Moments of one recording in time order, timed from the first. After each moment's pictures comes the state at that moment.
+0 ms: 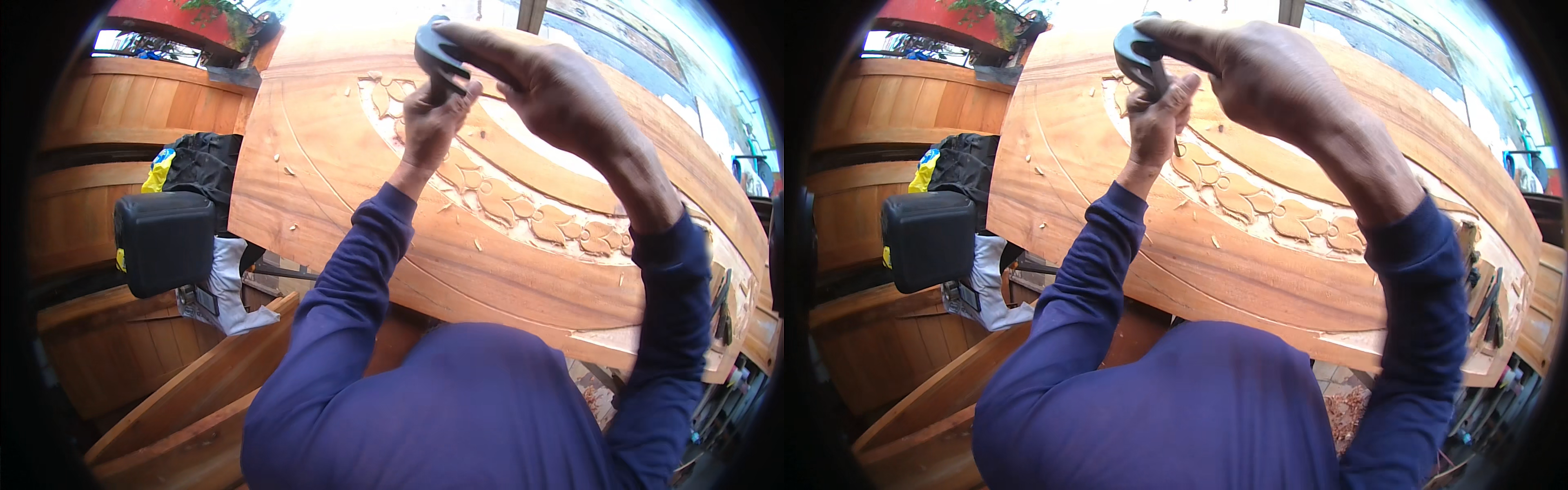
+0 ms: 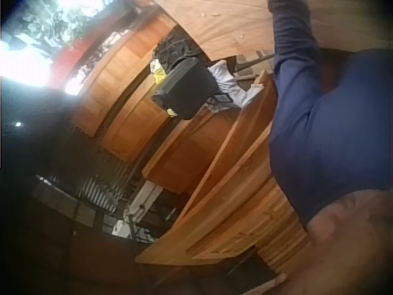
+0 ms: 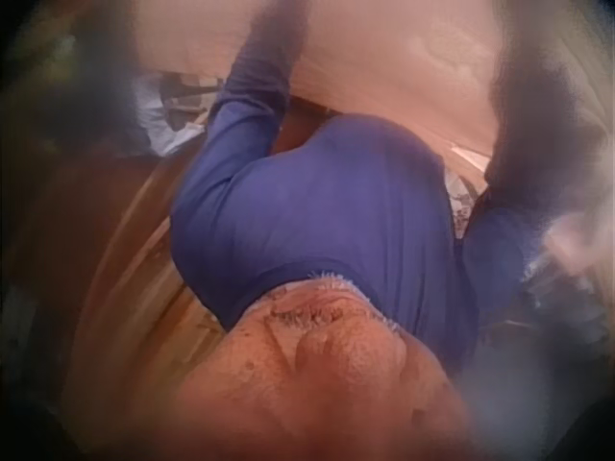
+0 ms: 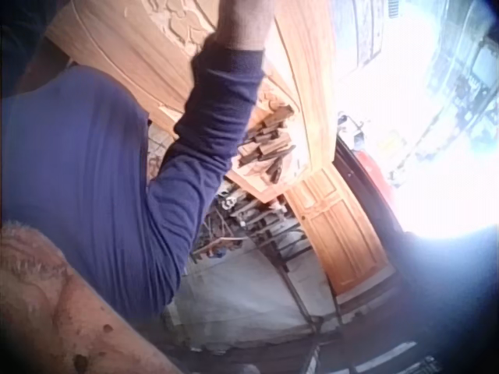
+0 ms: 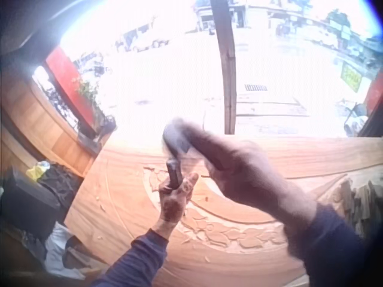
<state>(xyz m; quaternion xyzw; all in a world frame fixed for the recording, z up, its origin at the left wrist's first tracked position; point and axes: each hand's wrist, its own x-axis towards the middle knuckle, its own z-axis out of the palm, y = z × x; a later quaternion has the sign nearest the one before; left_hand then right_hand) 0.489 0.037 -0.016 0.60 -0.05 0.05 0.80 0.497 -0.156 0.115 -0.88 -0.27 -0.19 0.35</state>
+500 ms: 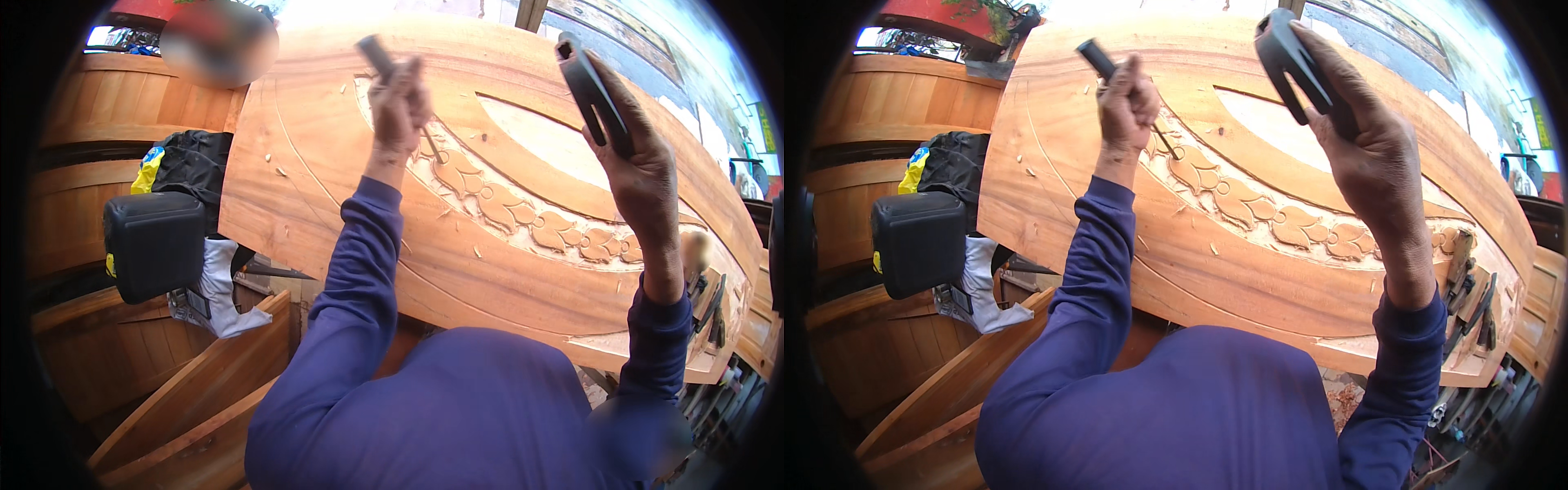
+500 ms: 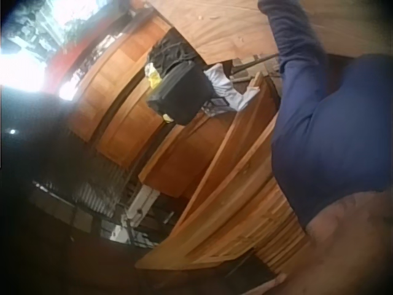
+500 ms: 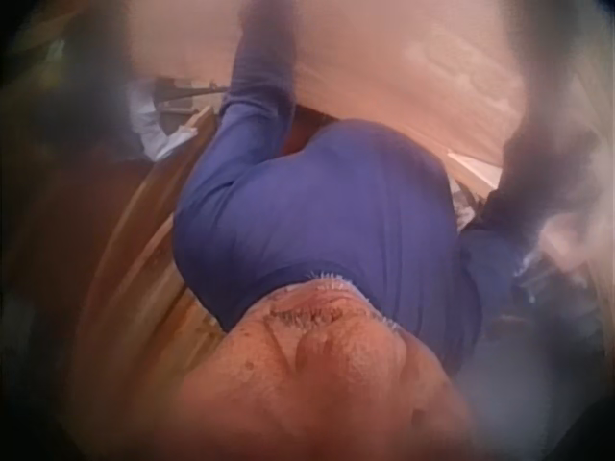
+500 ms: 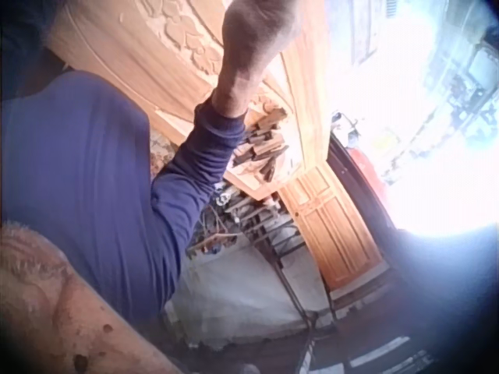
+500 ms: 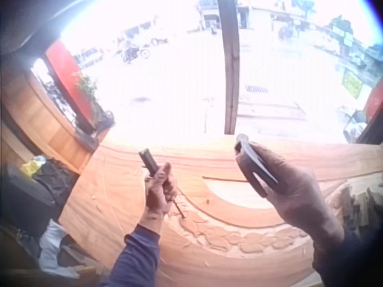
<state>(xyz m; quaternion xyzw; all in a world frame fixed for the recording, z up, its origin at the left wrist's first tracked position) 0.519 0.087 -0.040 0.51 -0.03 0.04 0.86 0.450 -0.204 0.069 -0.81 -0.20 -0.12 0.54</state>
